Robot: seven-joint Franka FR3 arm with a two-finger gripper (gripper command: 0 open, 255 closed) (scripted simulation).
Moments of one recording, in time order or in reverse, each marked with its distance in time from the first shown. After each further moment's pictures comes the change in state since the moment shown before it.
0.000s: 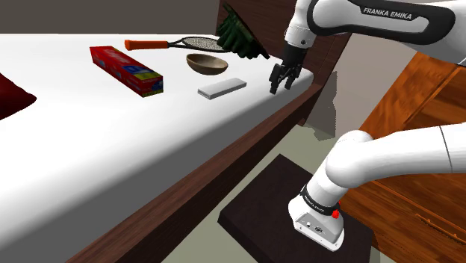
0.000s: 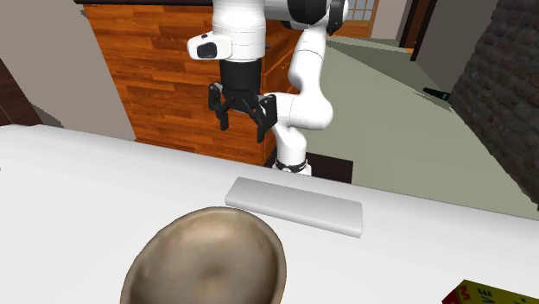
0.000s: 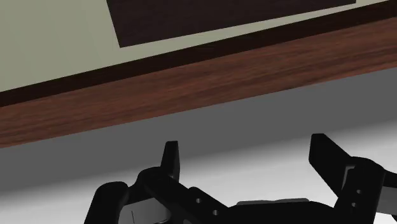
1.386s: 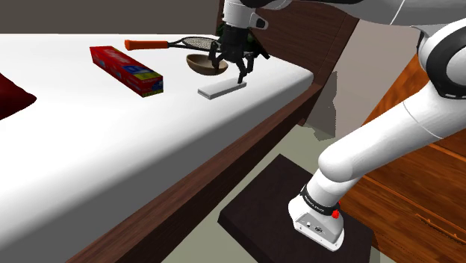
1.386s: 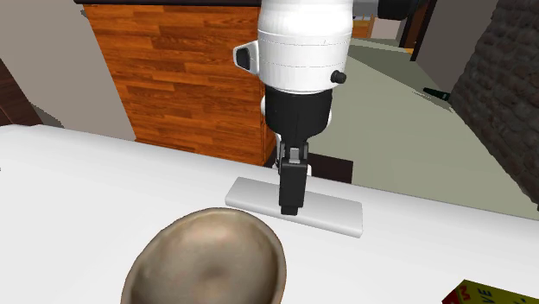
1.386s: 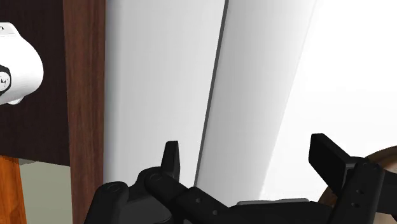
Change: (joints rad) arm -0.262 0.464 0.488 0.425 0.215 0.035 1.363
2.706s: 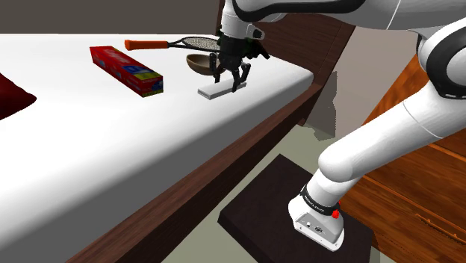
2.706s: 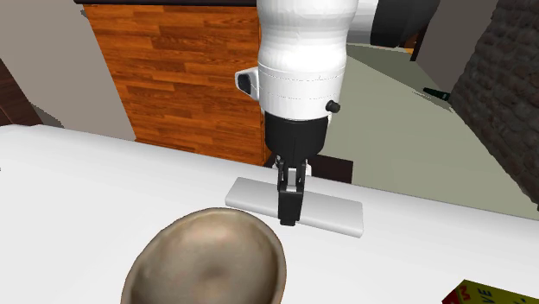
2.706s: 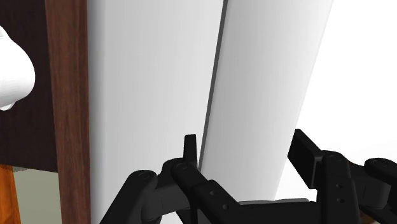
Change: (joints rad) arm 0.001 0.002 0.008 -0.069 0.004 0.072 0.009
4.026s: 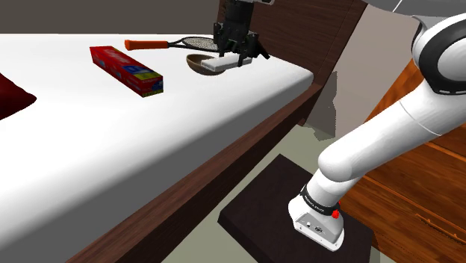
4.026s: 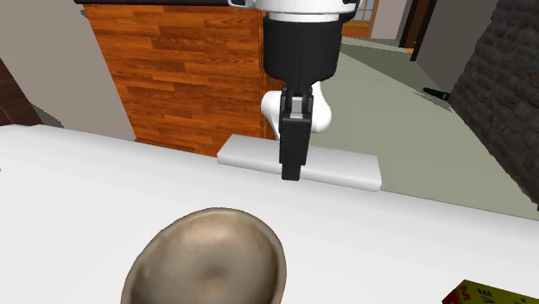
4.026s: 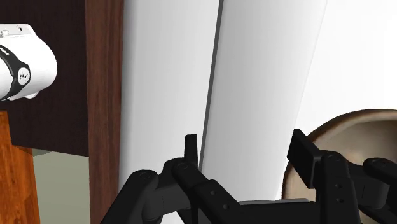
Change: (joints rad) arm -0.012 0.034 -0.012 0.259 -0.020 -0.227 0.011
